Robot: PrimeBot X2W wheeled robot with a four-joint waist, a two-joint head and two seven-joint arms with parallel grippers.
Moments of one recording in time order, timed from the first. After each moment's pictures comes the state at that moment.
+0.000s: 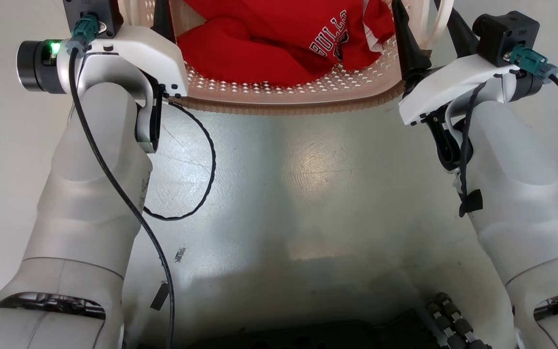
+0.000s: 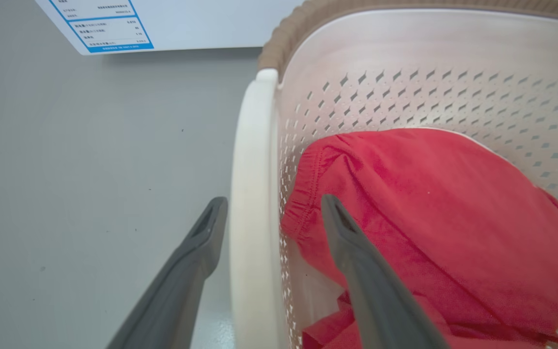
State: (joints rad) left arm -1.07 0.05 -0.16 0.90 -0.15 0.11 -0.26; right arm -1.01 -0.07 0.19 0.89 0.27 0.13 -0.26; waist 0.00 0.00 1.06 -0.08
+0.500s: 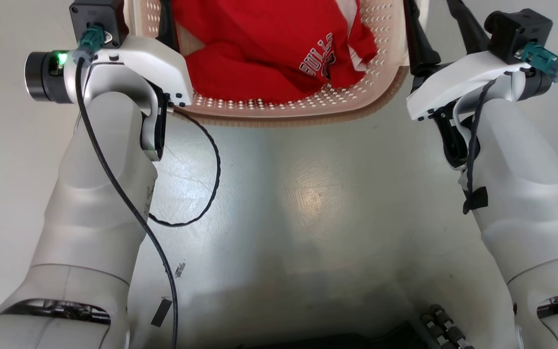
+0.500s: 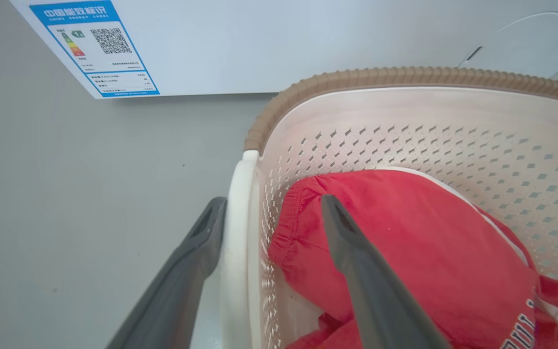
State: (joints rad) left arm -1.05 0.04 -0.13 0.90 -0.13 0.10 -0.26; right arm -1.00 -0.07 0.14 0.88 0.24 0.13 -0.26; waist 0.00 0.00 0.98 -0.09
